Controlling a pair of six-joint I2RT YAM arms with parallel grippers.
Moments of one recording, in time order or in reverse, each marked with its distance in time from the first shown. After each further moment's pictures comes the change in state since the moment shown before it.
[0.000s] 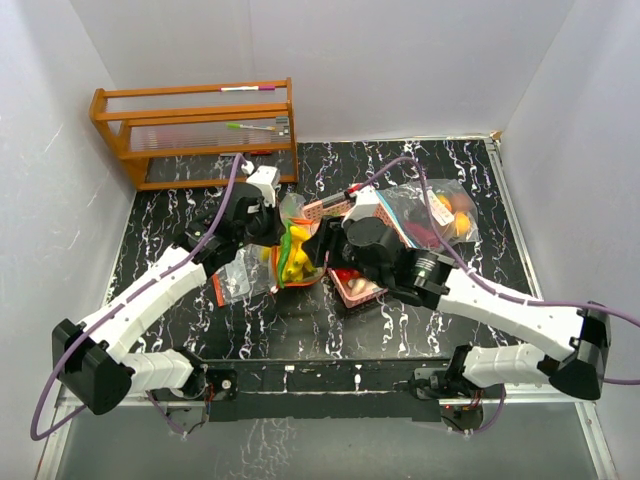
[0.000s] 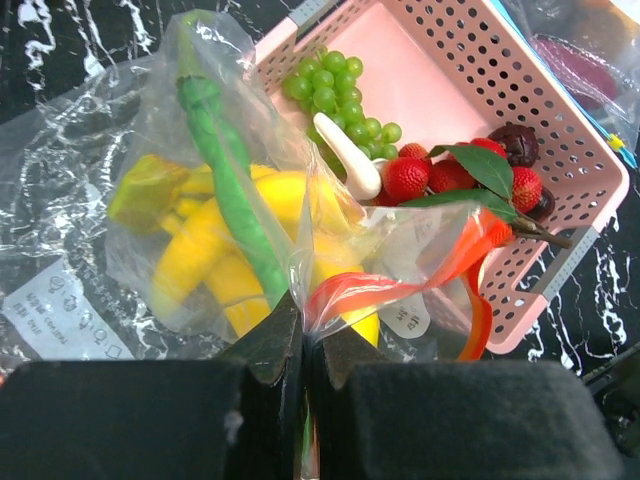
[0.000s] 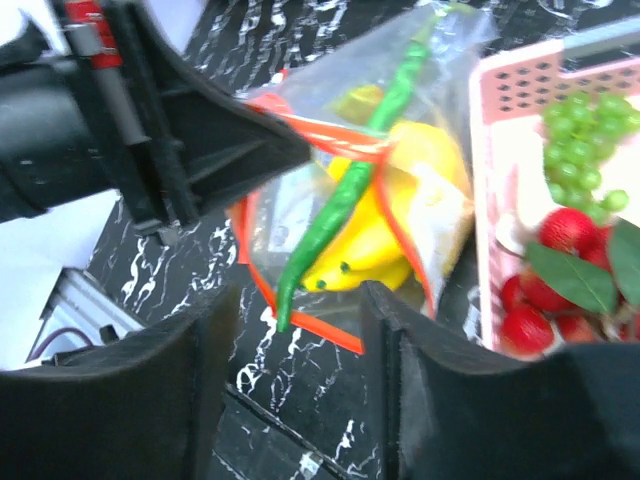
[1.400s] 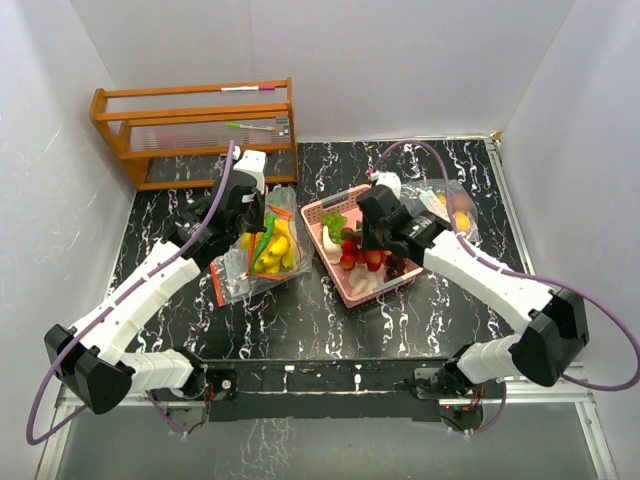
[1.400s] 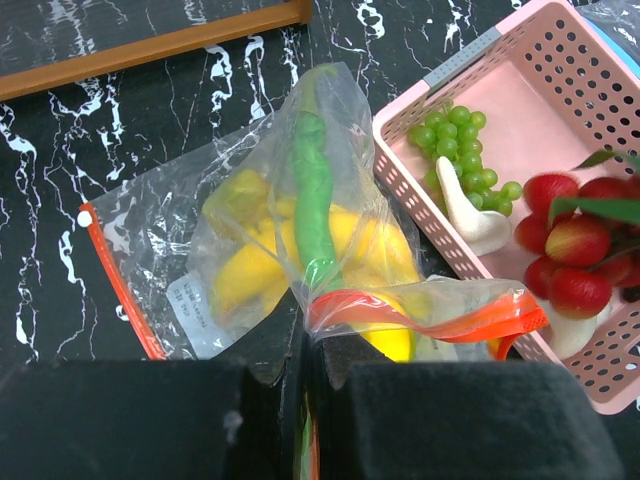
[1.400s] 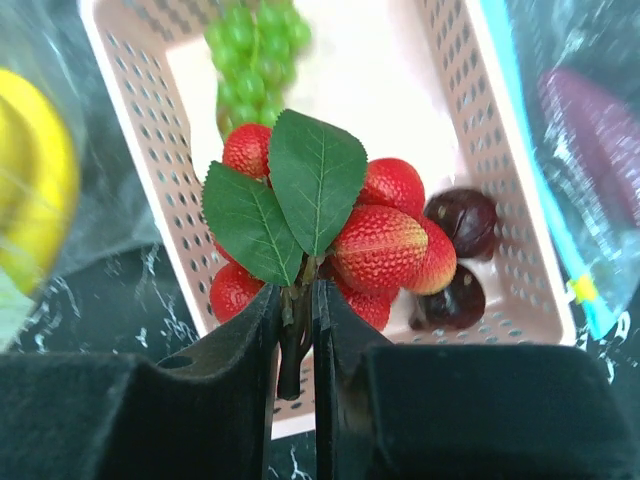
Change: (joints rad) left arm 0.000 0.004 0.158 -0.160 -0.282 0.112; right arm -0.338 0.171 0.070 -0.429 -0.004 -0.112
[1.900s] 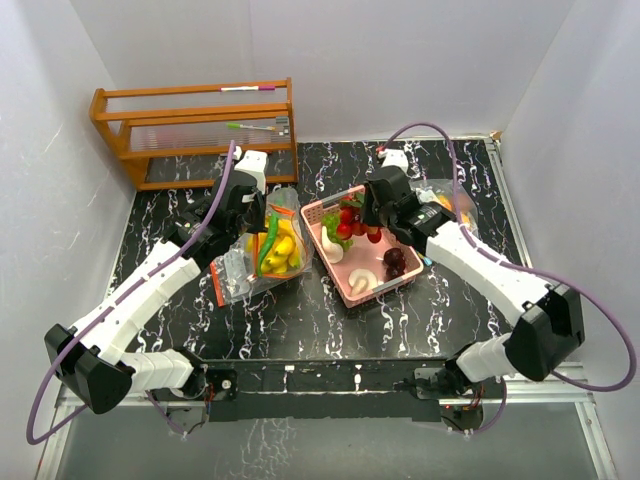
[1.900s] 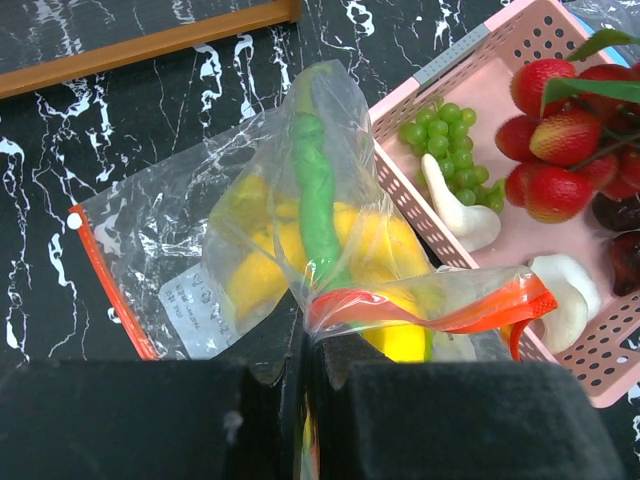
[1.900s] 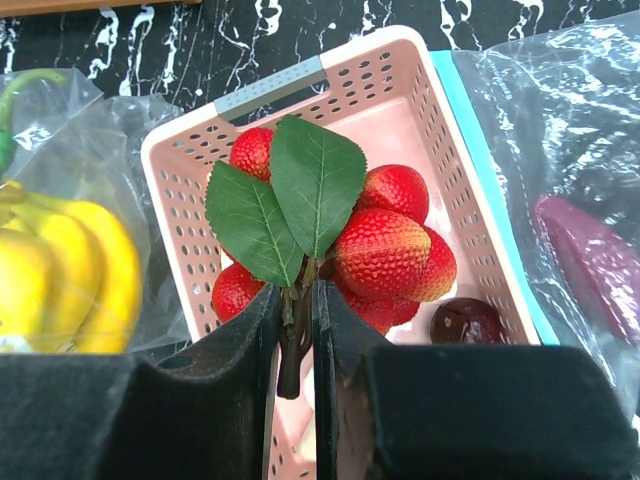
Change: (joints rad) left arm 0.000 0.001 0.000 0.003 0.020 0.000; right arm -0.097 0.002 0.061 0.196 -0.008 -0.080
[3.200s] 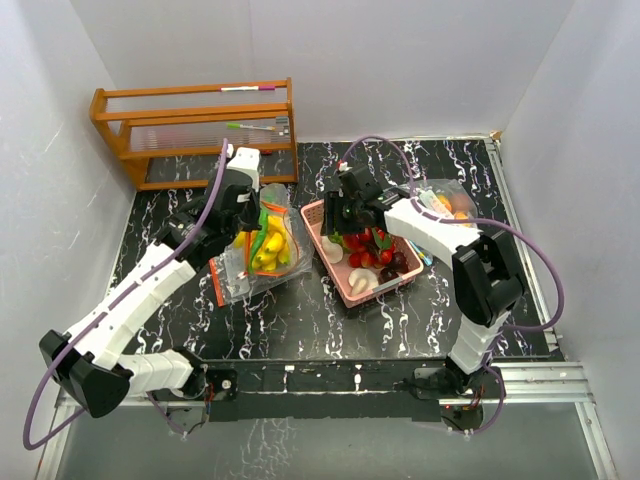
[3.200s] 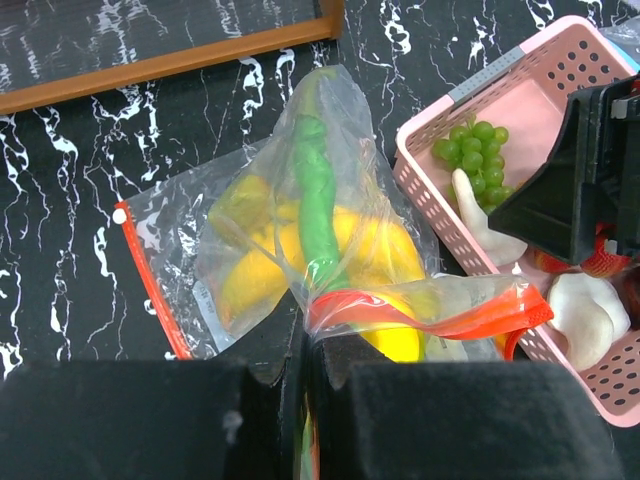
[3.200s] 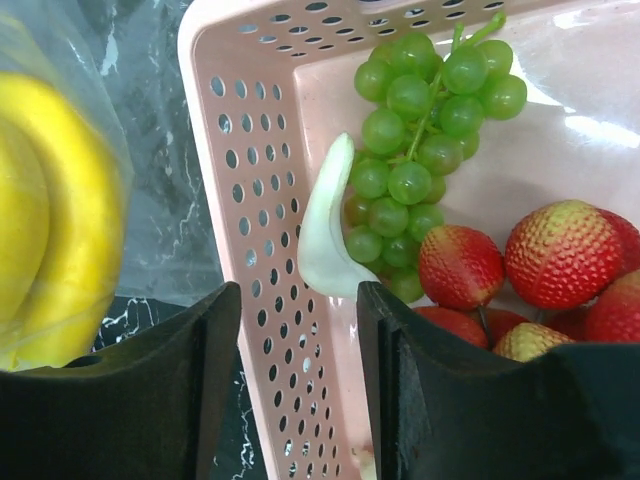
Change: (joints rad) left arm 0.000 -0.019 0.024 -0.036 -0.076 0.008; right arm -0.032 0.393 0.127 0.035 -0.423 -0.006
